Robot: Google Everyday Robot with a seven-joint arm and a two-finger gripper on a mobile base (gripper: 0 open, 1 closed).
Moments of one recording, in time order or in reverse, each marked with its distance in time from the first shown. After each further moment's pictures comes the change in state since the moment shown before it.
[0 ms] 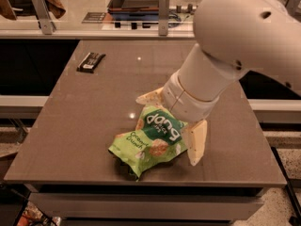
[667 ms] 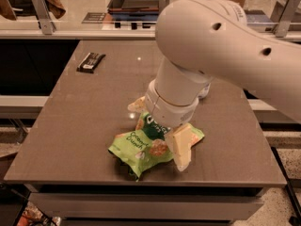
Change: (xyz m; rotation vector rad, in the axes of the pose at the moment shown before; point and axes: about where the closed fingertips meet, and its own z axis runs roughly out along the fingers) arm -0.015 -0.006 0.025 -0.094 0.063 0.066
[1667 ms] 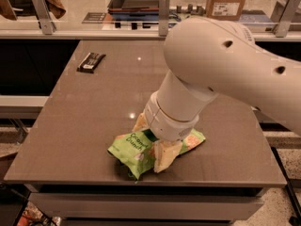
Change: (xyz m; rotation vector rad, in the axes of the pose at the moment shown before) arm -0.022 0.014 0.013 0.031 -0.084 0.102
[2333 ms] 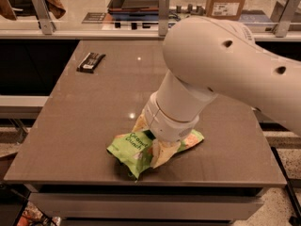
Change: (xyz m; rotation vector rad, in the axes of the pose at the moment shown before) arm -0.002 0.000 -0.001 0.003 0.003 -0.003
